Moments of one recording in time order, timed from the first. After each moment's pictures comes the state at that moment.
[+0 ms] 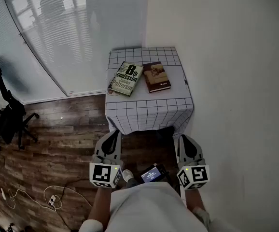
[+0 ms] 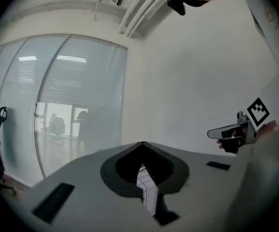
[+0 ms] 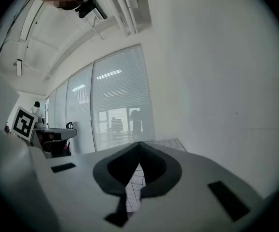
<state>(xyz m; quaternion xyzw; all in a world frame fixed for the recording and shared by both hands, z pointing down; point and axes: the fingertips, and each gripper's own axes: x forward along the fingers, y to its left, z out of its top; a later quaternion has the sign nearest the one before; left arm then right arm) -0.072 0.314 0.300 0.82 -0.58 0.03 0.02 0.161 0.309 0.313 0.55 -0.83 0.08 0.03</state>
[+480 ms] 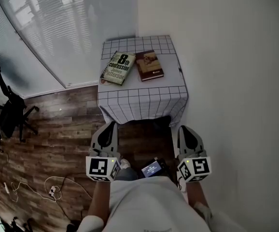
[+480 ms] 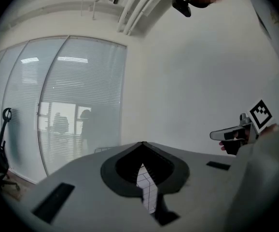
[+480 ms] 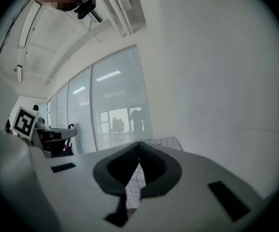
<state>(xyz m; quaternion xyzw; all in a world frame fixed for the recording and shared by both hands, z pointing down) -0.015 0.323 0.295 0.80 -0.60 0.03 0.03 0.225 0.312 0.313 0.54 -0.84 0.09 0.02</state>
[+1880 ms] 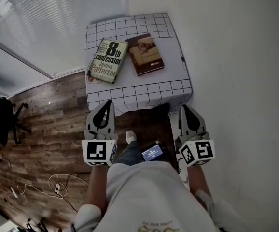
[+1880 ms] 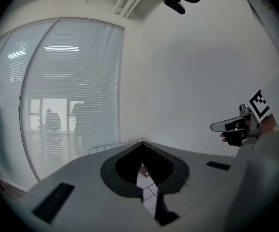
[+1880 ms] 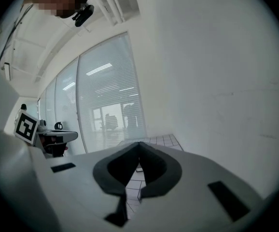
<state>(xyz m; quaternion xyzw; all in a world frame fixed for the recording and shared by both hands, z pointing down) -0.043 0.141 0.343 0.82 -0.57 0.08 0.04 0.196 0.150 0.349 0.56 -0.82 0.12 0.04</state>
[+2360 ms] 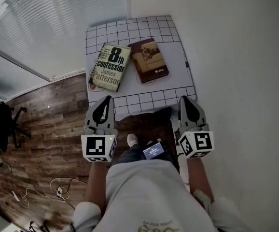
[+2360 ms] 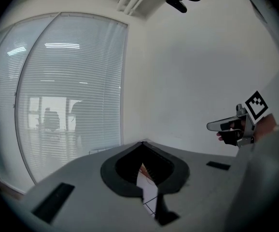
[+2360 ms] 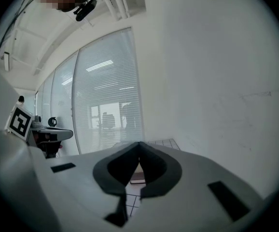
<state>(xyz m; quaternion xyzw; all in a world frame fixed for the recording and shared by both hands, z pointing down) -0.072 0.075 0.350 0.82 -0.56 0.08 0.05 0.168 0.074 0.350 0.57 -0.81 0.09 0.06</state>
